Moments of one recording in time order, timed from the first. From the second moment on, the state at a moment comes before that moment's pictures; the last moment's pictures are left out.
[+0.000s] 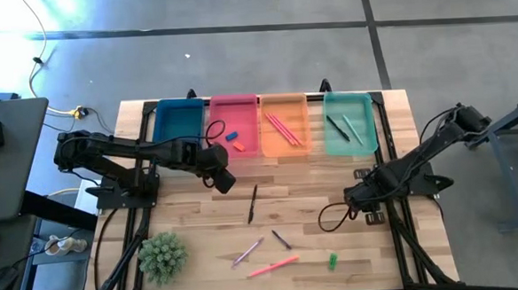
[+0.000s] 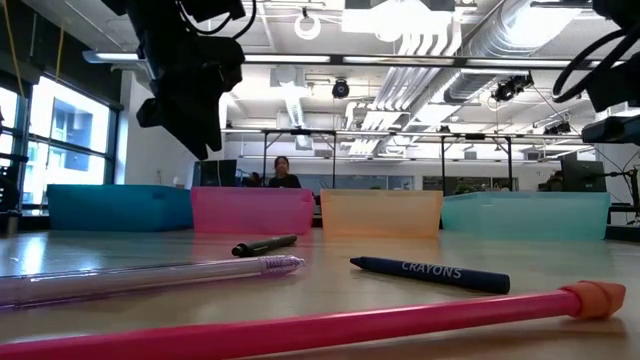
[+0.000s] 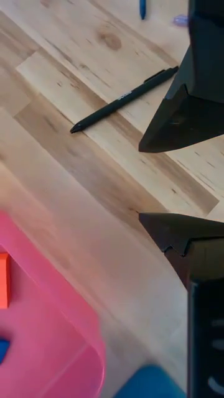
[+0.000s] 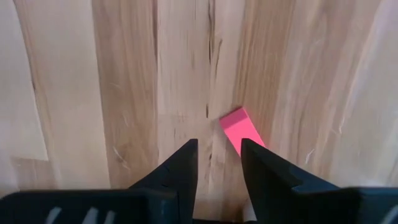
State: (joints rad) left arm 0.13 1.37 0.92 -0.70 -0.13 -0.76; right arm 0.51 1.14 0.64 -1.00 -0.06 0.44
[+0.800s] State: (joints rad) left arm 0.13 1.36 0.92 -0.68 -0.15 -0.72; right arm 0.51 1.36 0.64 -0.97 0.00 0.33
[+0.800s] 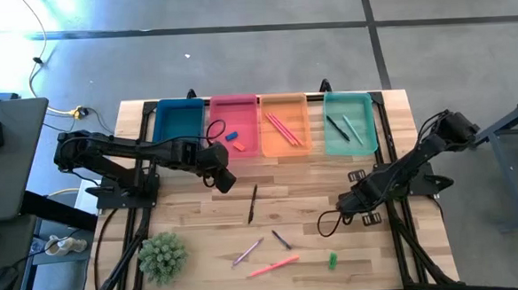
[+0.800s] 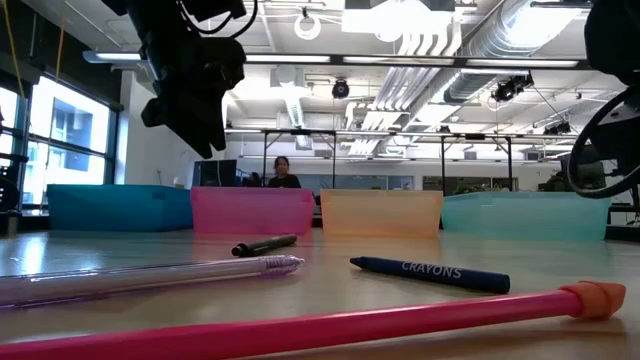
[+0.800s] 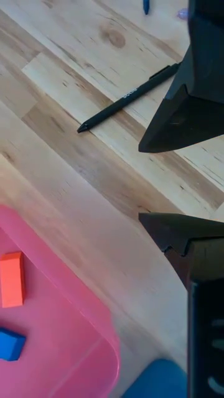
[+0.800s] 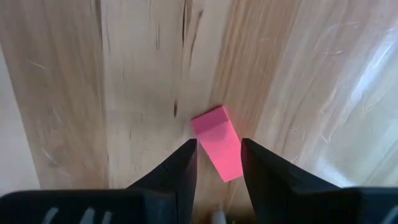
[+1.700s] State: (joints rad) left arm 0.13 1.37 0.92 -0.68 -0.18 -0.71; right arm 0.51 1.46 0.63 -0.95 -0.01 0.30
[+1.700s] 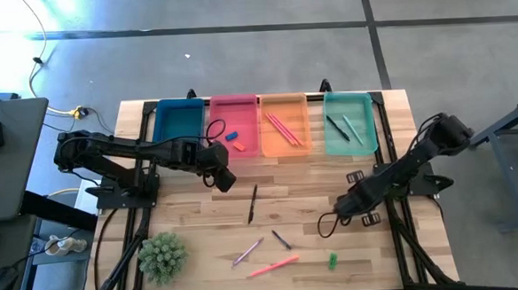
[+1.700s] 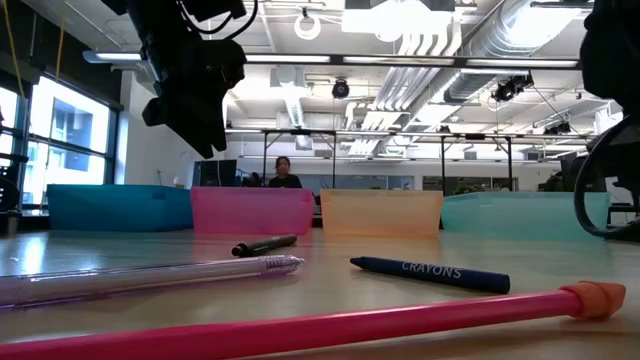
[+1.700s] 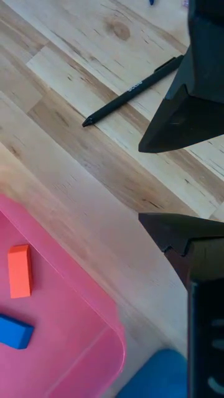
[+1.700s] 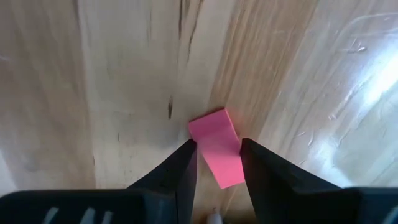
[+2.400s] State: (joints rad) left arm 0.20 1.37 0.92 -0.73 -0.16 -0.69; right arm 0.51 1.51 0.65 -0.94 -0.01 0.32
